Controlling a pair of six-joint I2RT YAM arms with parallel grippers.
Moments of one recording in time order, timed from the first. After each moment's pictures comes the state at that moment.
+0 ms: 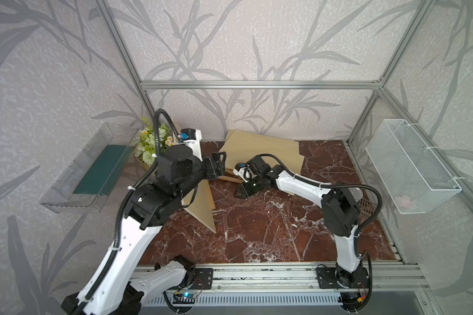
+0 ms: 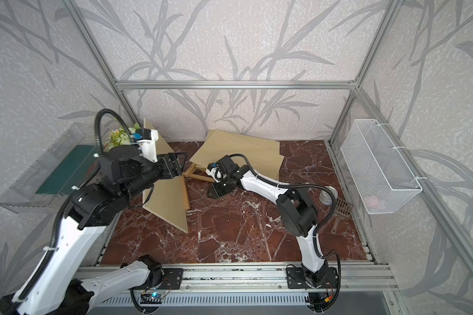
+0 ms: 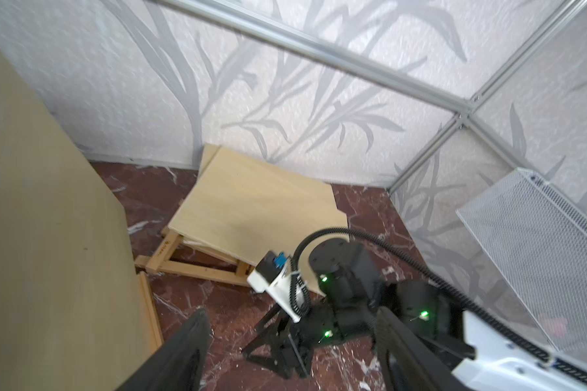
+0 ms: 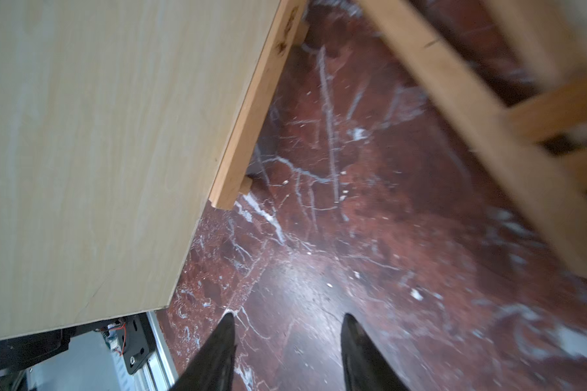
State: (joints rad) left arm -0.51 1.01 1.53 -0.83 -0.17 -0.46; right arm 0.79 2.09 1.66 -0.54 -0.50 0.26
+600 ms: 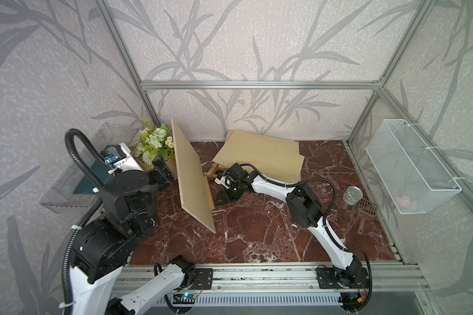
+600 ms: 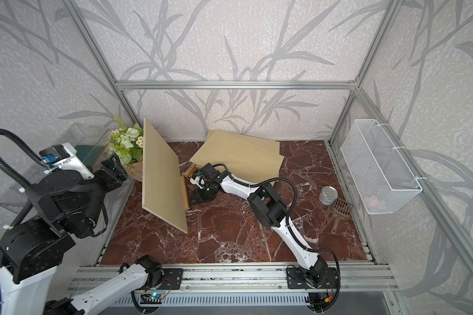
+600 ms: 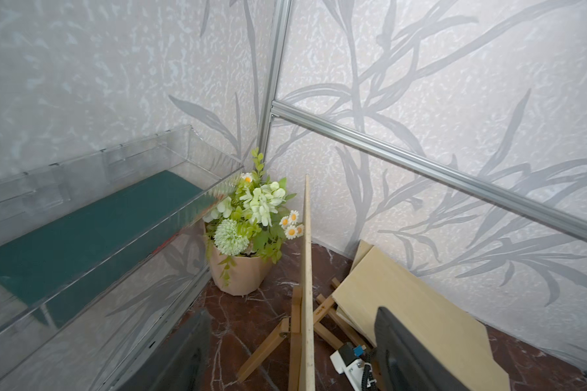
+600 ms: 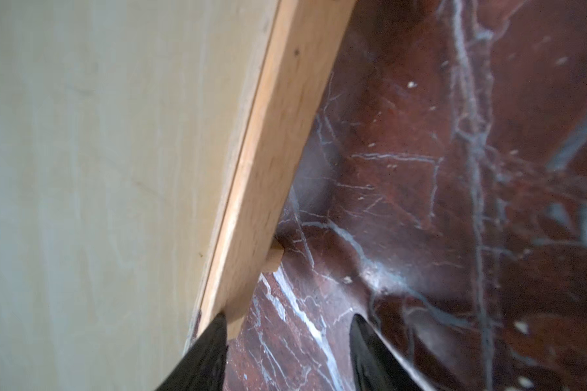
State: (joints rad) left arm -0.51 0.86 1.64 -1.05 -0.84 -0.45; right arm 0.84 2.48 2.02 -0.50 -0.72 0.42
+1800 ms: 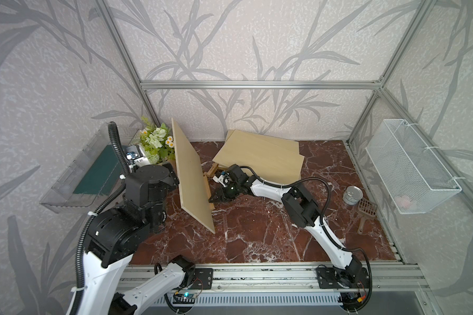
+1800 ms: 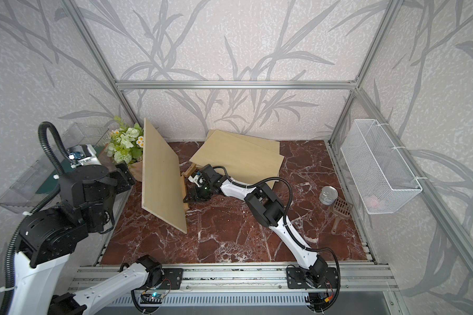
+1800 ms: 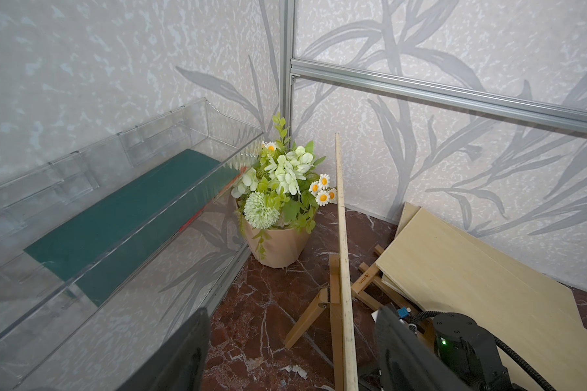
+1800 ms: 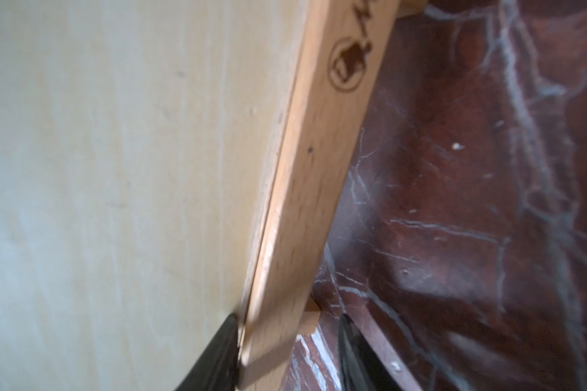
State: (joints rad) left arm -0.51 0.91 1.62 -1.18 -0.87 -0.44; right arm 0.85 2.54 1.98 -0.20 -0.81 0.68
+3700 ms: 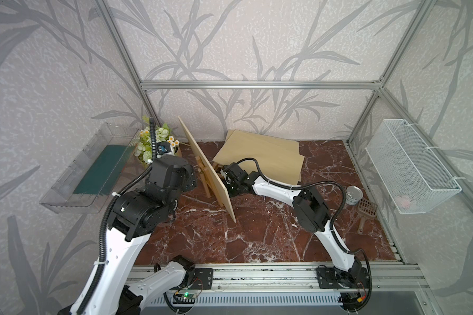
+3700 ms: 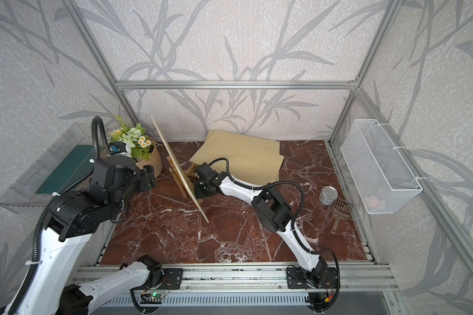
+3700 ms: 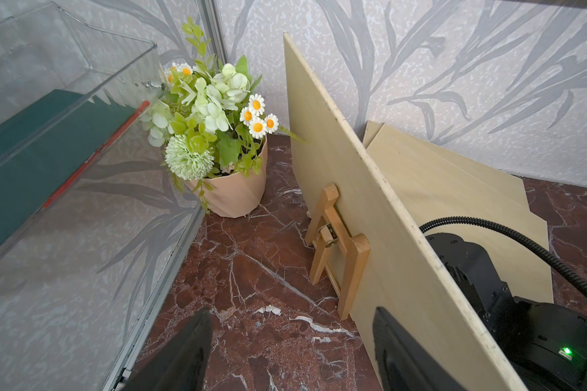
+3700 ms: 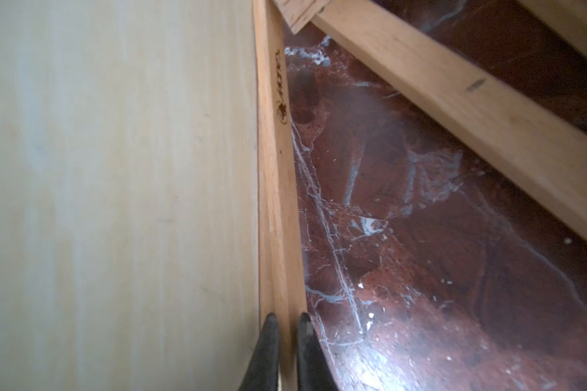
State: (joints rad) left arm -0.47 1.00 1.59 -1.24 -0.58 -0.44; right arm 0.89 2.35 1.93 -0.47 -0.20 0.56
